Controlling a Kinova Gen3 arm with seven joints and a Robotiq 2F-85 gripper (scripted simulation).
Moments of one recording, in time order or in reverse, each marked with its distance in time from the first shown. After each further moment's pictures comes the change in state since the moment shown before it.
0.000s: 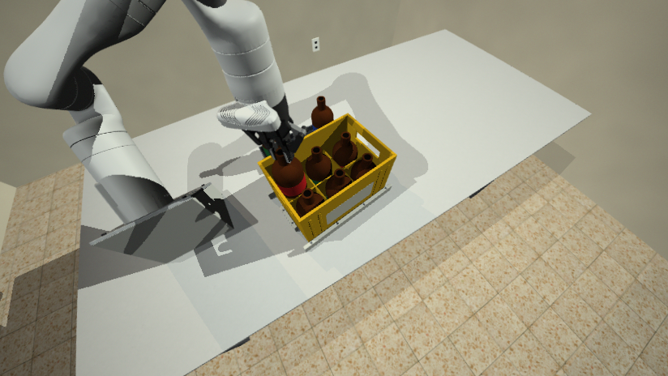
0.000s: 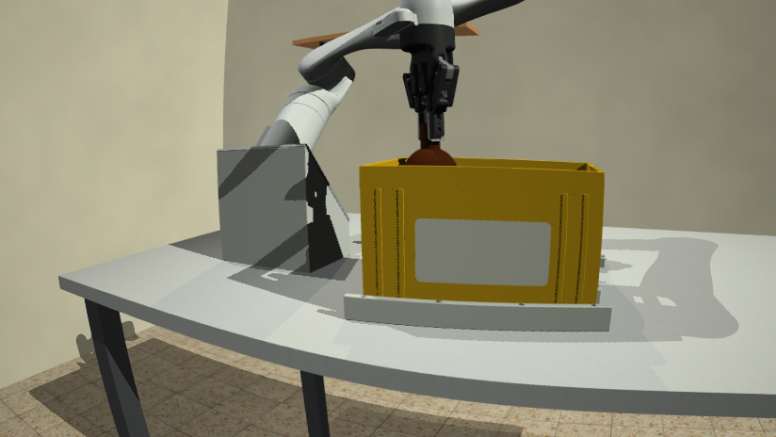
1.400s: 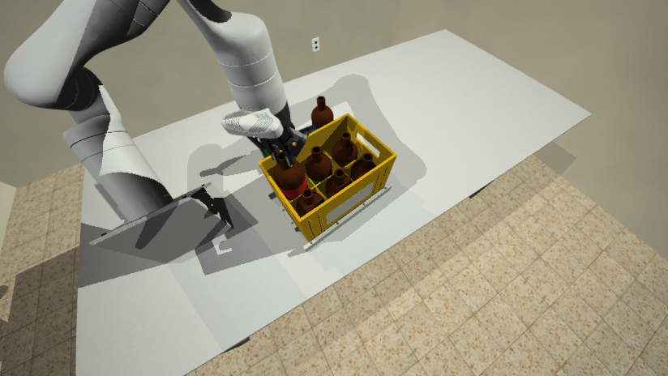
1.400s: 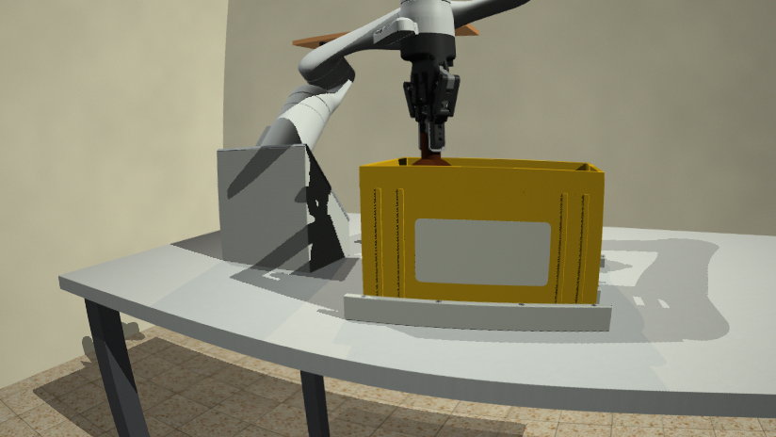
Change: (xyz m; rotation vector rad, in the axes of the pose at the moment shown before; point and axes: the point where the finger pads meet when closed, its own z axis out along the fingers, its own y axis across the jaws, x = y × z) arm 0.000 -0.001 0.013 0.002 -0.002 -0.001
